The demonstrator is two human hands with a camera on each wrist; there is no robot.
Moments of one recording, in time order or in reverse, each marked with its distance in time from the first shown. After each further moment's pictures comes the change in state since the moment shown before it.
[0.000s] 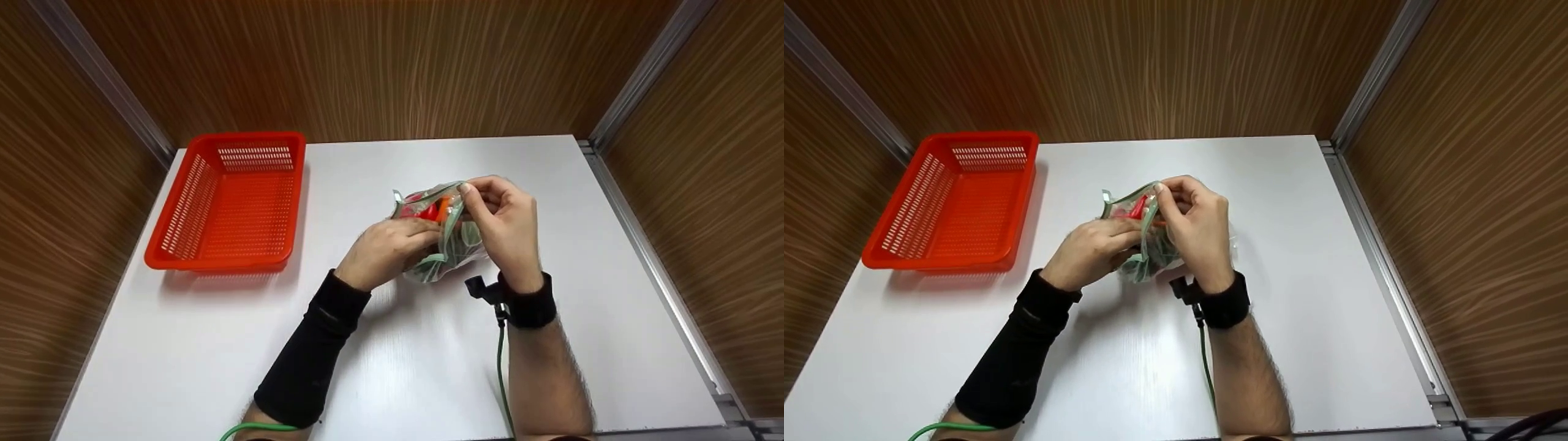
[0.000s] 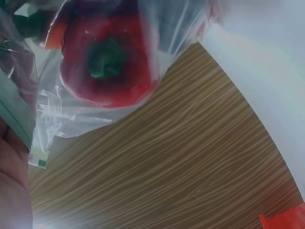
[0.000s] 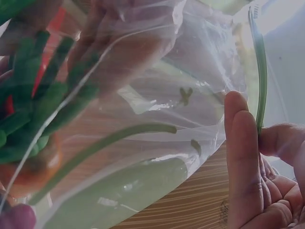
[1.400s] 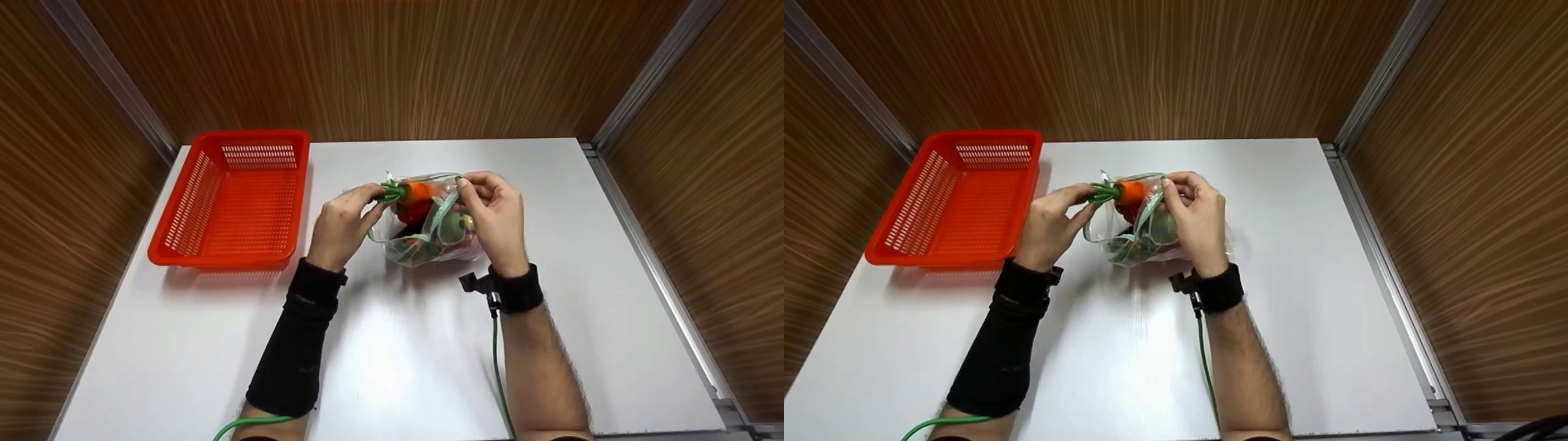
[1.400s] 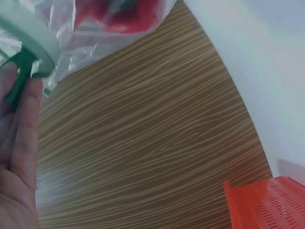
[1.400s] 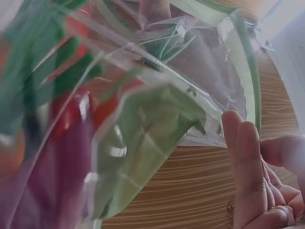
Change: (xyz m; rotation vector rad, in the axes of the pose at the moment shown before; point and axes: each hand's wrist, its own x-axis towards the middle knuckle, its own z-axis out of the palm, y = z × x) left_hand -0.024 -0.048 -0.027 -0.072 0.297 -0.397; right_hand 0.020 0.039 0.013 0.074 0.005 0.112
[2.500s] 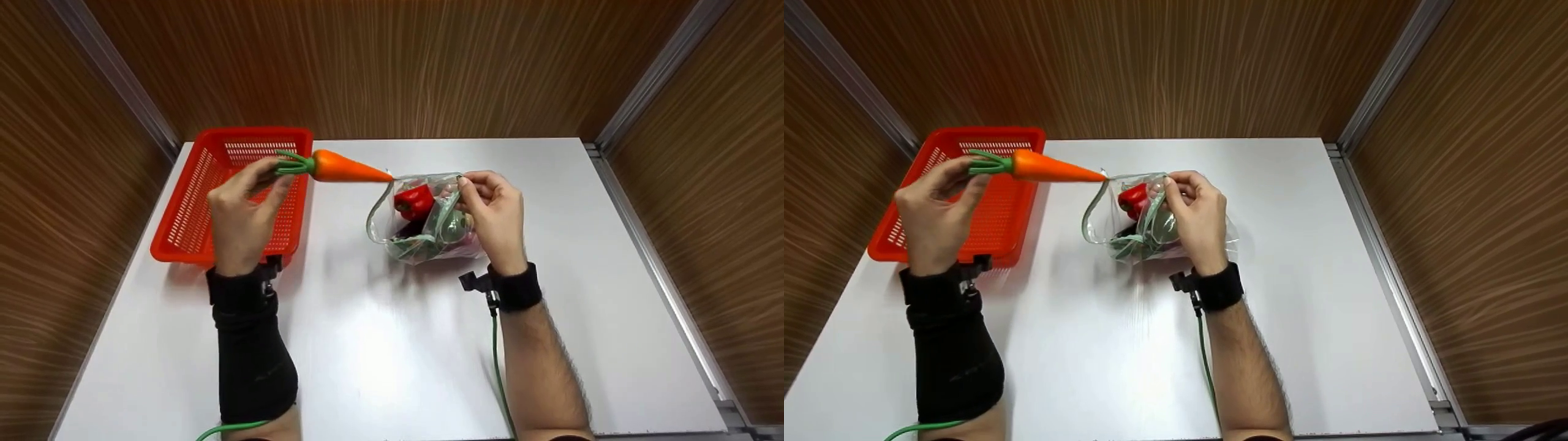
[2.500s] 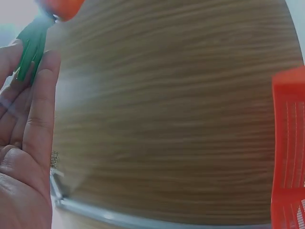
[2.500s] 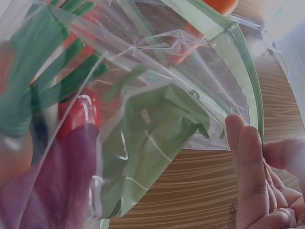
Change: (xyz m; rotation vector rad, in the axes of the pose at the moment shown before) left_hand -0.015 -0.022 -0.126 -0.157 0.316 -0.243; right_hand 0.004 0.007 0.001 -0.009 0.012 -0.007
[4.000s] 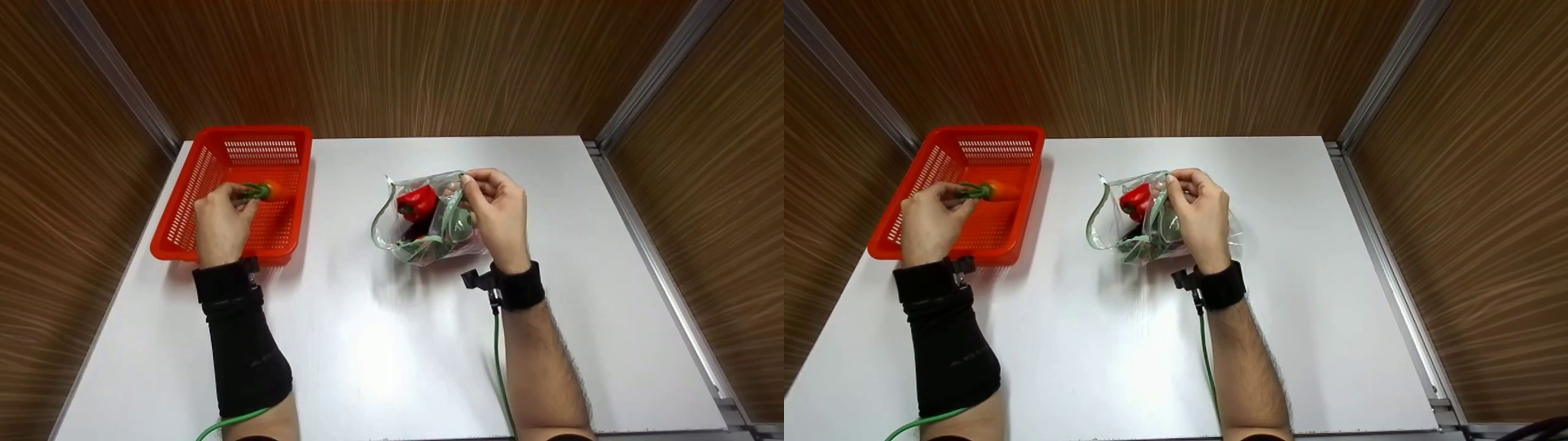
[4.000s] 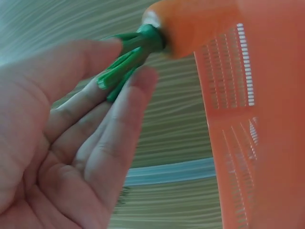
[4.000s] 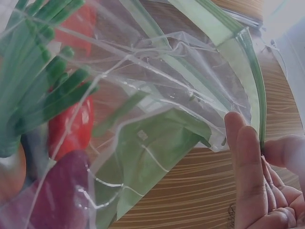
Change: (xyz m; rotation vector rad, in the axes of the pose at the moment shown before) left_hand -0.006 -0.070 -0.023 0.332 -0.216 -0.600; right_hand 0.000 -0.003 -0.004 -0.040 0.015 -0.029
